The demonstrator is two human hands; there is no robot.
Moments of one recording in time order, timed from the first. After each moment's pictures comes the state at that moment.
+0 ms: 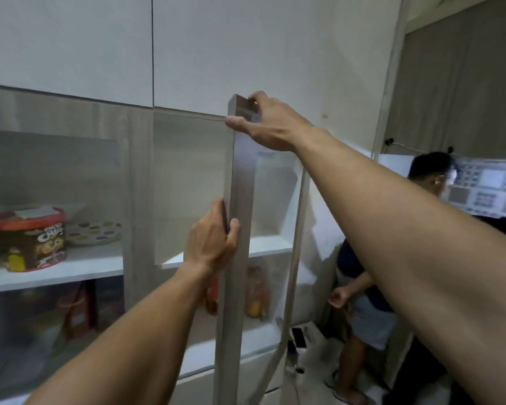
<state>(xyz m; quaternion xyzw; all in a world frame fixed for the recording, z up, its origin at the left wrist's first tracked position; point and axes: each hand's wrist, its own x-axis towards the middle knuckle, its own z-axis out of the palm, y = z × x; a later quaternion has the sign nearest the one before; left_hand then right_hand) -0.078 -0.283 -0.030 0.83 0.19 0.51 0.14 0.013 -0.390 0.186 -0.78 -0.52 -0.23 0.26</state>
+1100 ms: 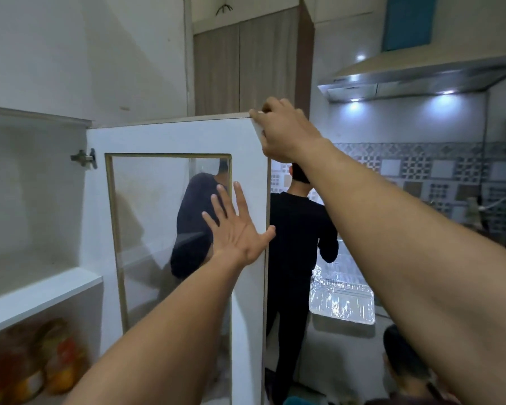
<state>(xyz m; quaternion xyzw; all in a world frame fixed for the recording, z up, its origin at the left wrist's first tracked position) 0.221 -0.605 -0.012 0.93 -0.03 0.32 0.20 0.194 -0.718 0.179 -0.90 -0.20 -0.40 -0.05</state>
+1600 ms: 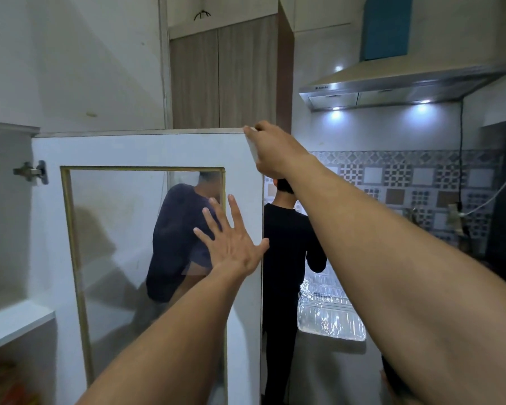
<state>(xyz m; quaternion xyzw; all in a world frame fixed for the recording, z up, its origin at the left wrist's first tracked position) 0.306 -0.648 -0.008 0.93 -0.01 0.32 0.19 0.285 -0.749 0.175 -0.92 -0.18 -0.36 -0.01</state>
